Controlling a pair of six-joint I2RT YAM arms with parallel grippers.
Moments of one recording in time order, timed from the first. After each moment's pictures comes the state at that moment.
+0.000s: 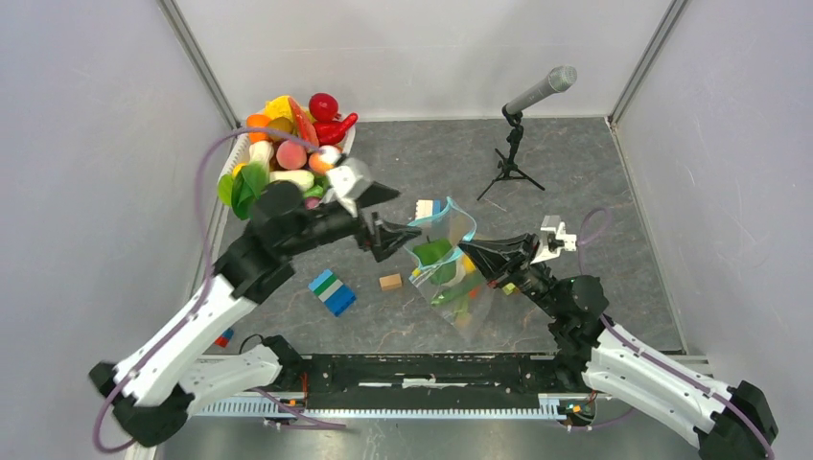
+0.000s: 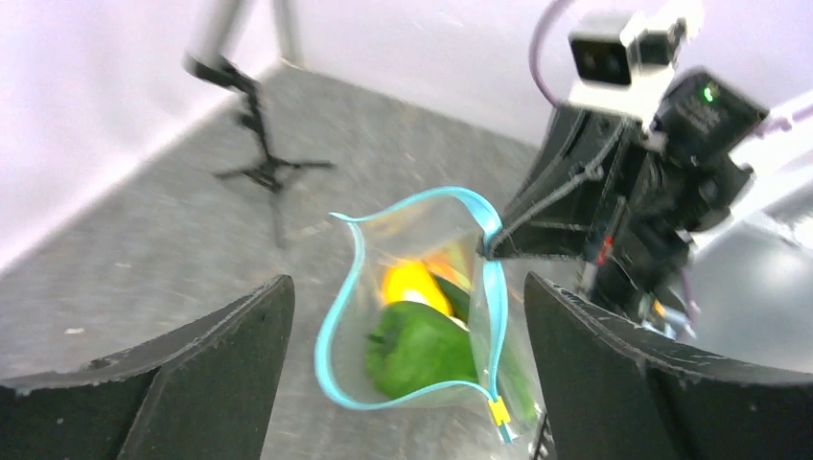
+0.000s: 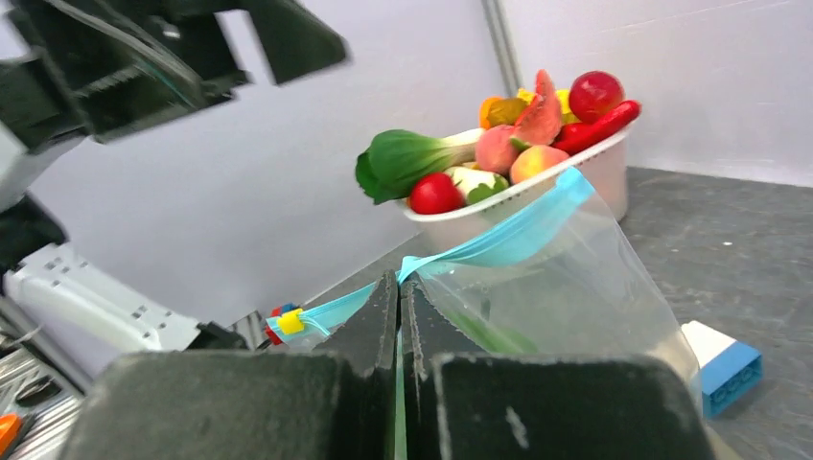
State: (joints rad) left arm -0.74 0.99 1.11 -0.23 0.44 -0.06; right arm 0.79 0.62 0.25 0.77 -0.13 0.46
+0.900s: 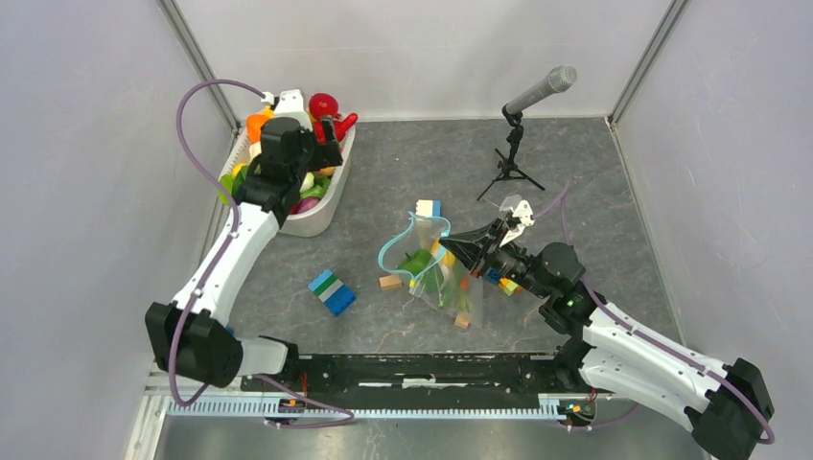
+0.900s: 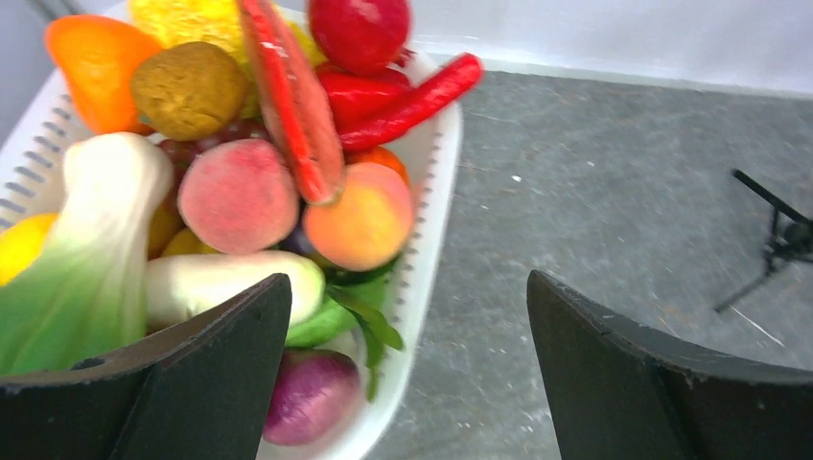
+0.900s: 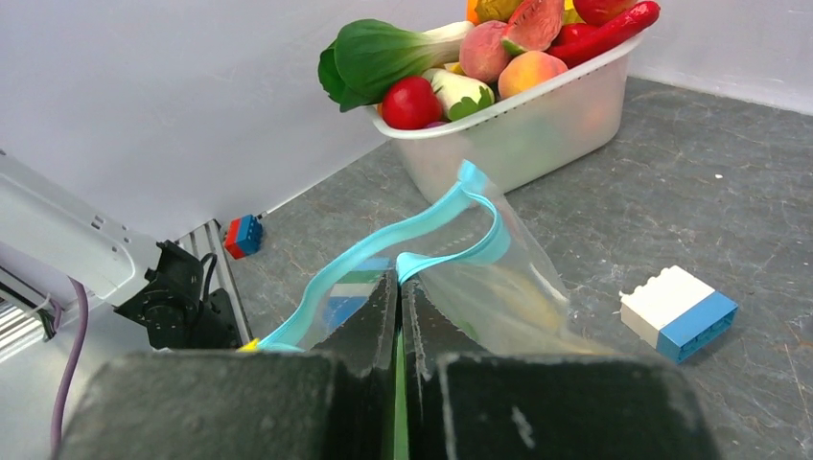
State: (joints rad) left arm -0.28 1.30 1.23 -0.27 -0.22 -0.21; right arm 0.79 0.80 0.46 0.49 -0.20 0.33
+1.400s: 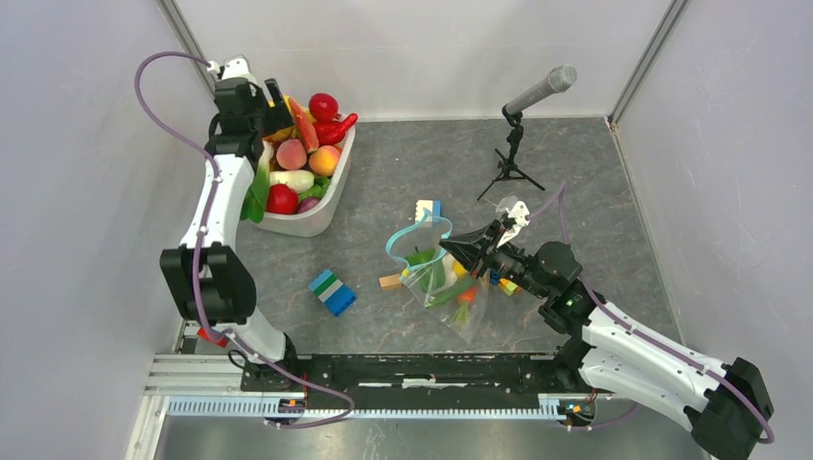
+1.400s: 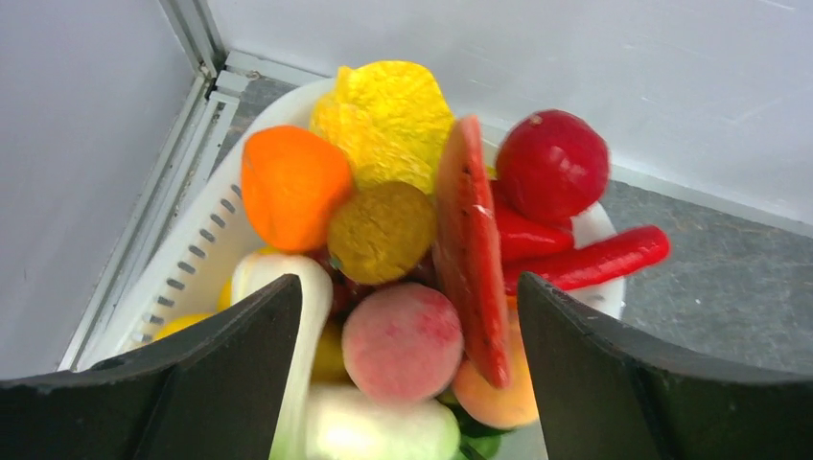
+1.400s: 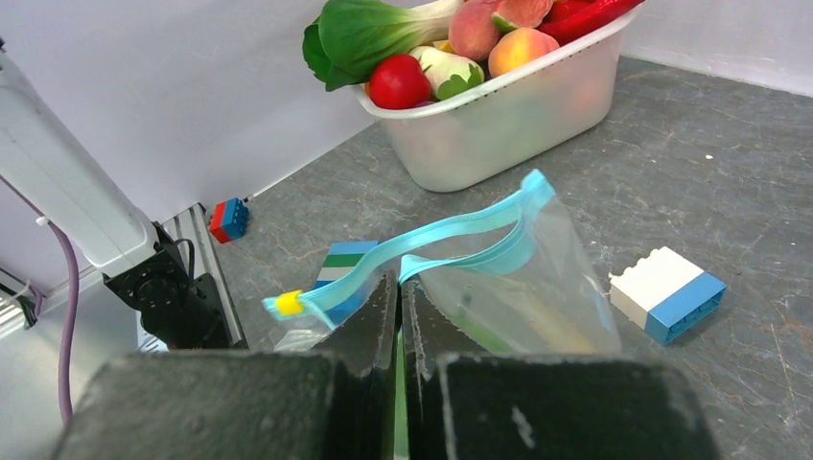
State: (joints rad) left arm 0.04 1.62 1.55 -0.28 -0.12 -0.22; right arm 0.79 0.81 0.46 0.45 -0.20 0.31
